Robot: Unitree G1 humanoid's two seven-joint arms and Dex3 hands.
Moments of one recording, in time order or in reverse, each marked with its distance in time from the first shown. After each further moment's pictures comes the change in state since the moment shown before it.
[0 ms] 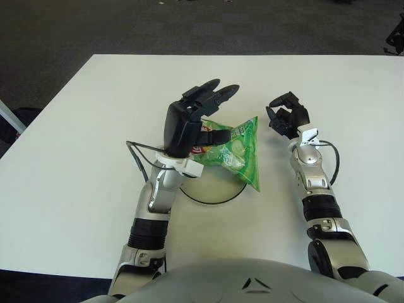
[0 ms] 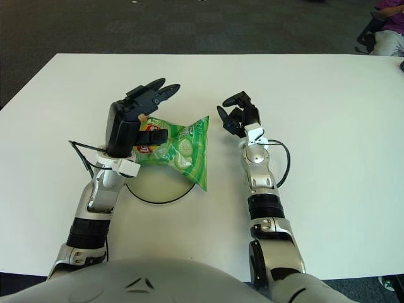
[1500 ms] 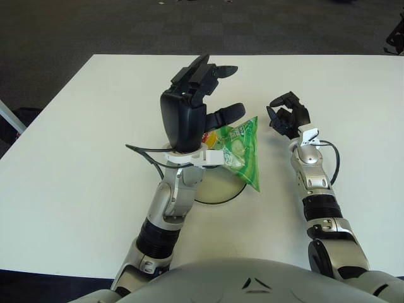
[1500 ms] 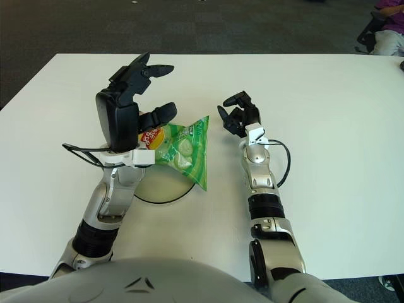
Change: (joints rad) left arm -0.051 0.010 -0.221 -0.170 0.113 0.421 0.172; right arm 0.000 -0.002 -0.003 0.000 0.006 -0.001 0.003
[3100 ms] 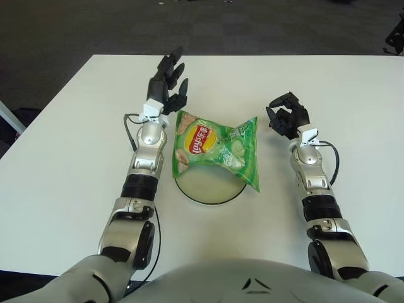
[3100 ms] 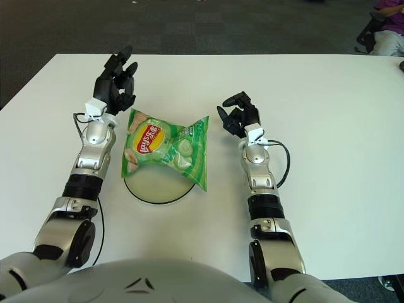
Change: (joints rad) left arm -0.394 0.156 0.507 0.892 -1.018 -0.332 -0.561; right arm 0.000 0.001 0.002 0.000 -0.002 0.001 -0.005
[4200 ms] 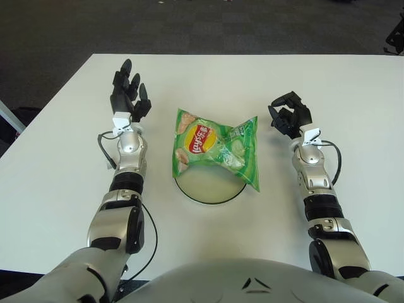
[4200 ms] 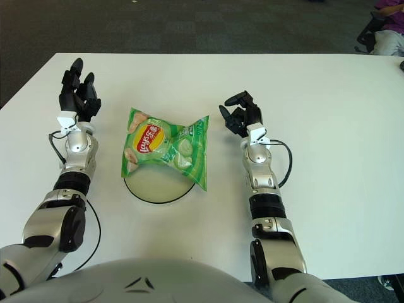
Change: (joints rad) left arm 0.067 0.073 0.080 0.253 0.055 -0.232 0.165; right arm 0.000 -0.009 -0.010 0.000 0.003 0.001 0.002
